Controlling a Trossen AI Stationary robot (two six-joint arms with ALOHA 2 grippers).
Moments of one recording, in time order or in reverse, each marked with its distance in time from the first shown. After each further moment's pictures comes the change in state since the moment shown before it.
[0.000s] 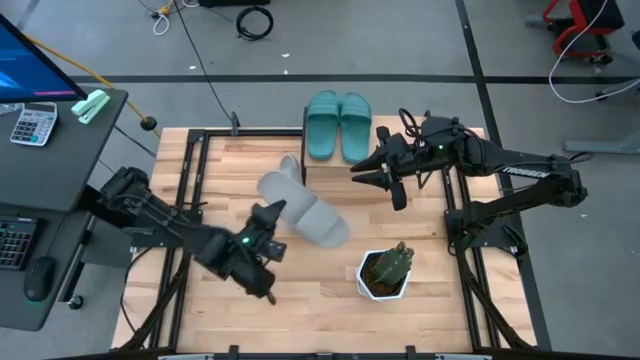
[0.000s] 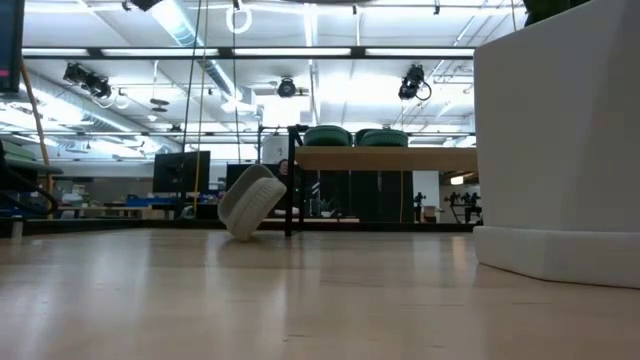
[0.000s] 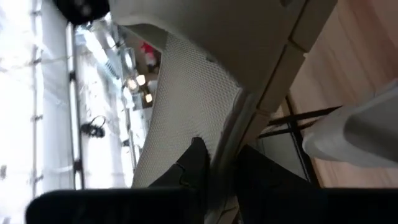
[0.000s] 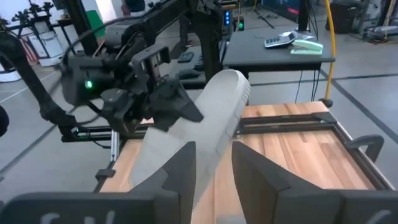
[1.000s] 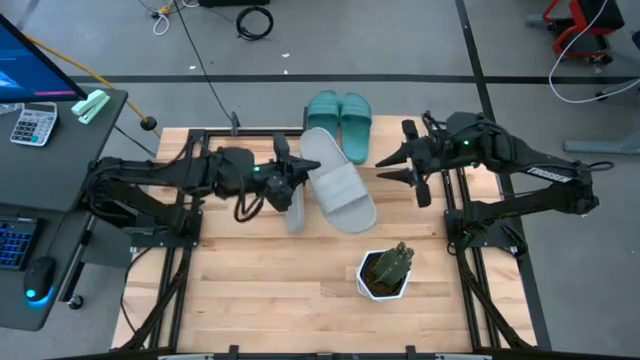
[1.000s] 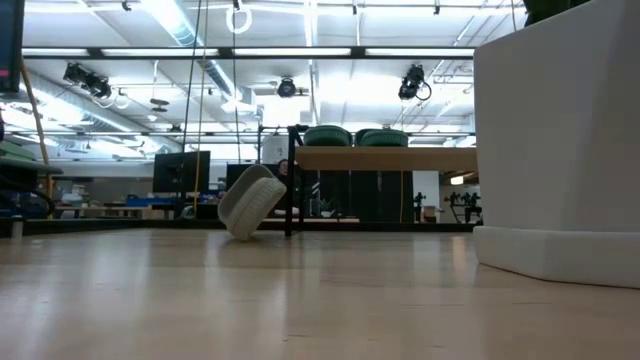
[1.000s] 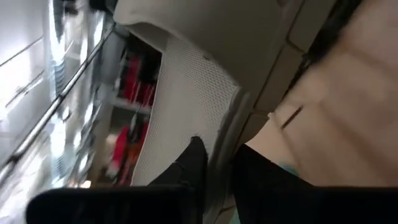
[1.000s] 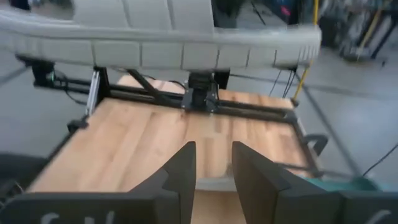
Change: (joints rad) left arm 0.480 -0.232 0.001 0.748 1.010 0.622; right arm -0.050 -0.153 0.000 -0.244 0.010 -0.270
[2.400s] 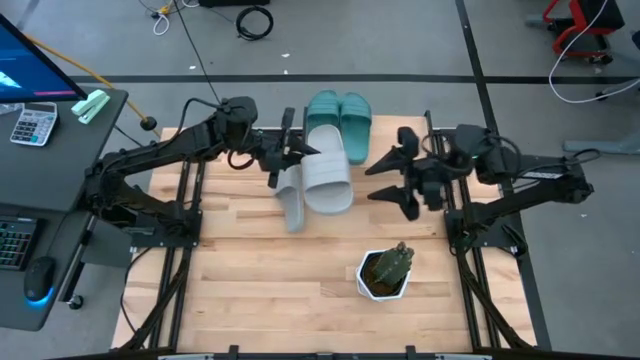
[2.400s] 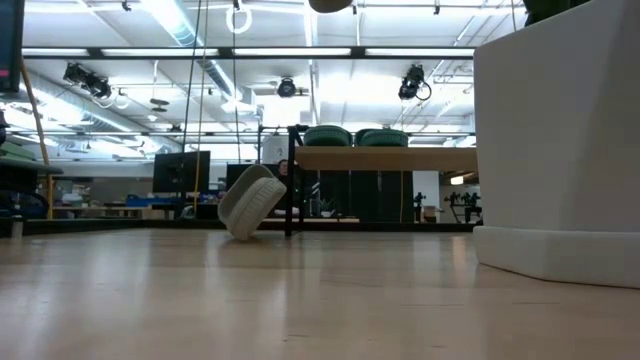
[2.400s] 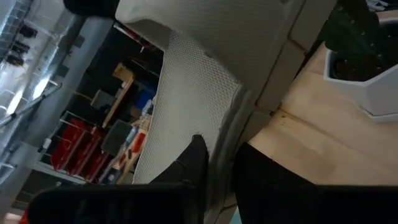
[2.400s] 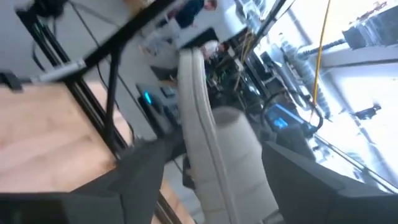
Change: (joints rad) left arm 0.393 0.020 -0.008 0.003 0.811 -0.099; right arm 0.197 0.074 0.000 0.361 0.029 -0.782
